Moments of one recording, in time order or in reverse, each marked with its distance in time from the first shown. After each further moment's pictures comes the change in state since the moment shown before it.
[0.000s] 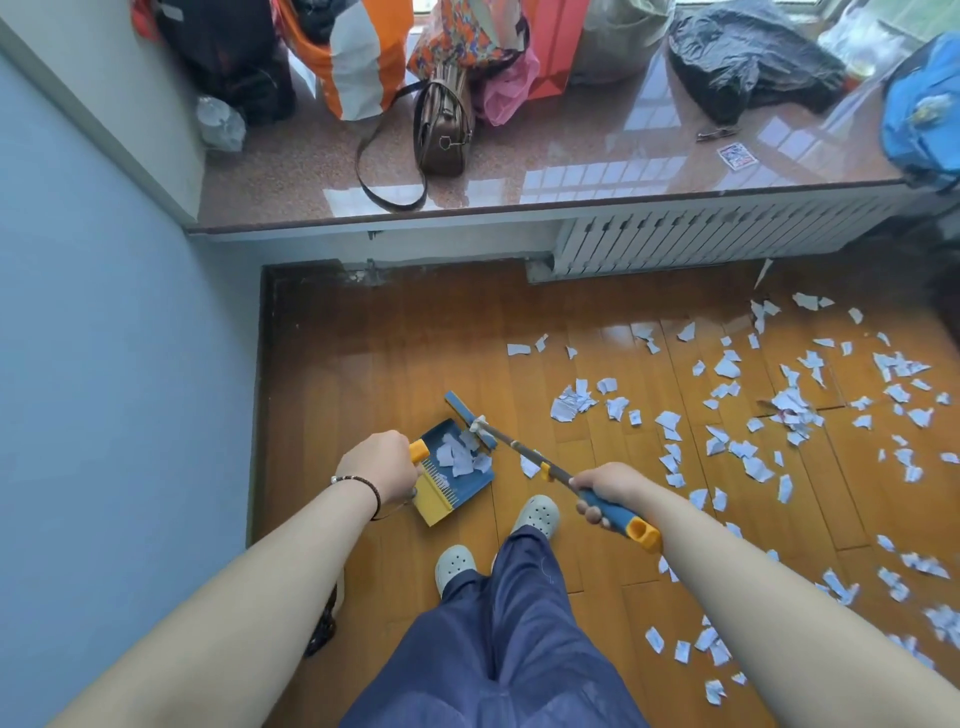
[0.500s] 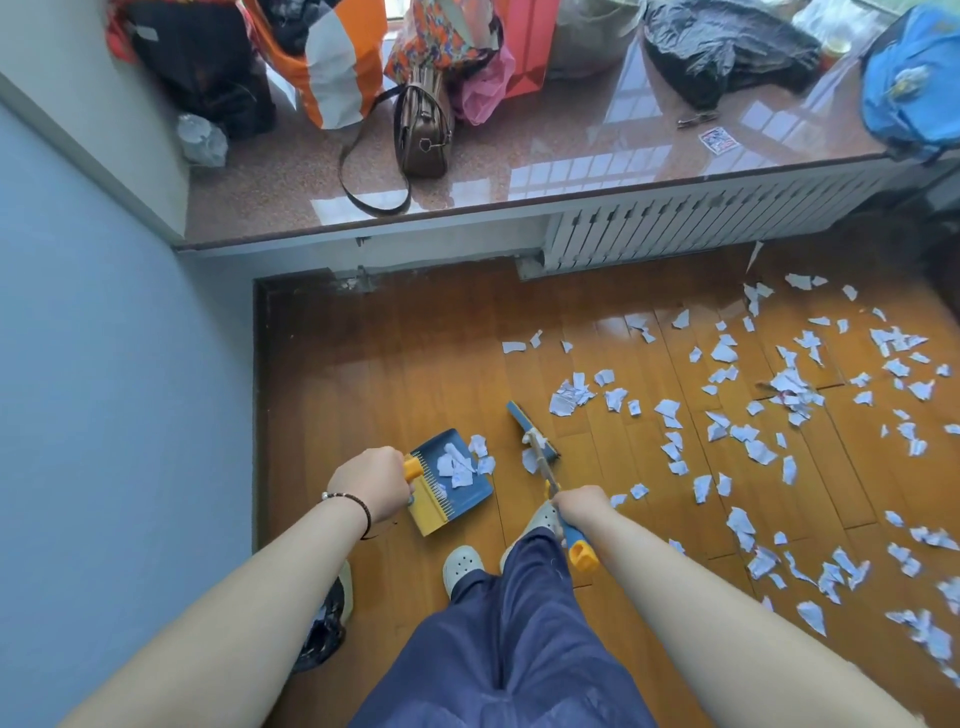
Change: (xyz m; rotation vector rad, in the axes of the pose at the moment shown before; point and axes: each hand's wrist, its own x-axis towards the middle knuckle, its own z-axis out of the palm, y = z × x) left_hand -0.012 -0.003 0.010 0.096 -0.004 0.044; right_hand 0.029 0.030 0.042 -0.090 0.265 -0.031
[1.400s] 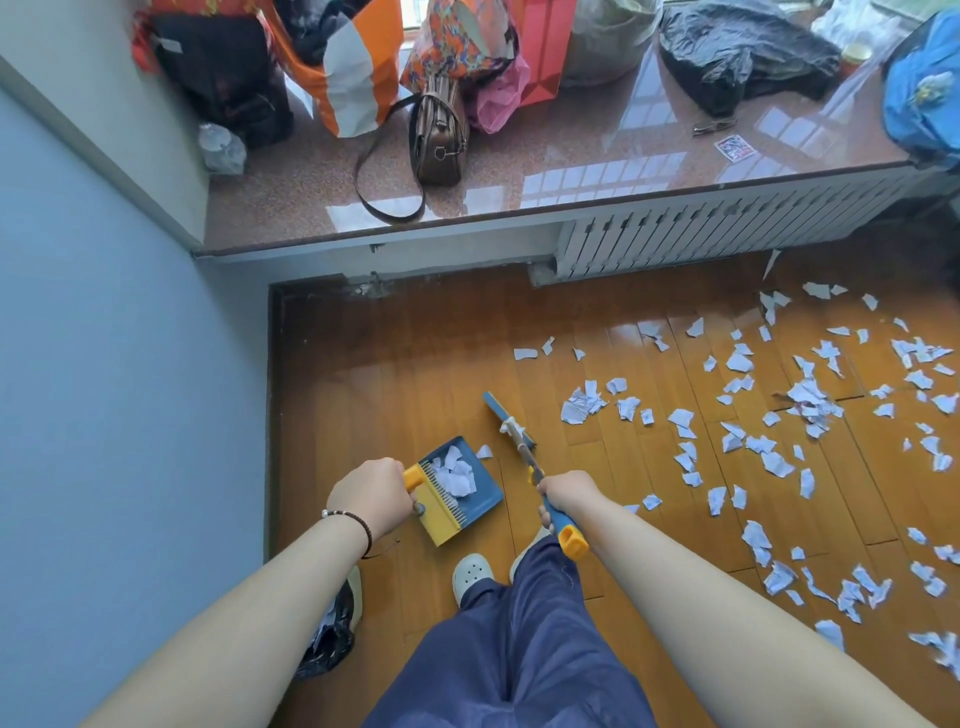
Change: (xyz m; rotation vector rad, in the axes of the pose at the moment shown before) left_hand -0.011 -0.008 -0.006 -0.020 0.032 -0.064; right_hand -0.001 -0.041 0.018 0.146 -0.107 -0.008
